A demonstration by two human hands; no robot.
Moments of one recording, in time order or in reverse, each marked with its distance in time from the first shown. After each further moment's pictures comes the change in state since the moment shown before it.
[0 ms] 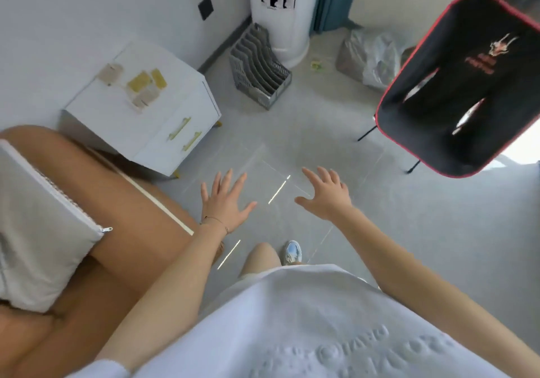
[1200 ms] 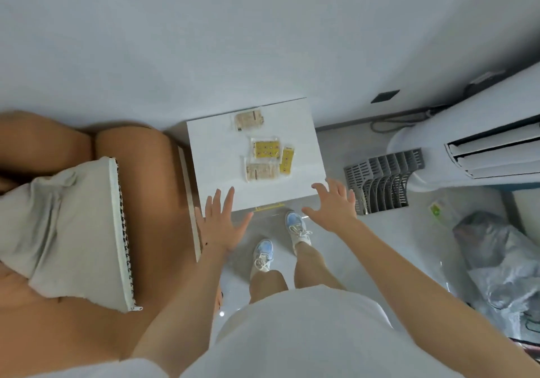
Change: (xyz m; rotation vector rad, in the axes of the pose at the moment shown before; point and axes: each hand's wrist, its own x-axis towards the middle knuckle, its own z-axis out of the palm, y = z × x) left_hand 0.283 -0.303 -0.144 -0.521 0.056 -0.809; right_hand 0.438 -0.418 -0.153 -0.529 -0.225 -0.445
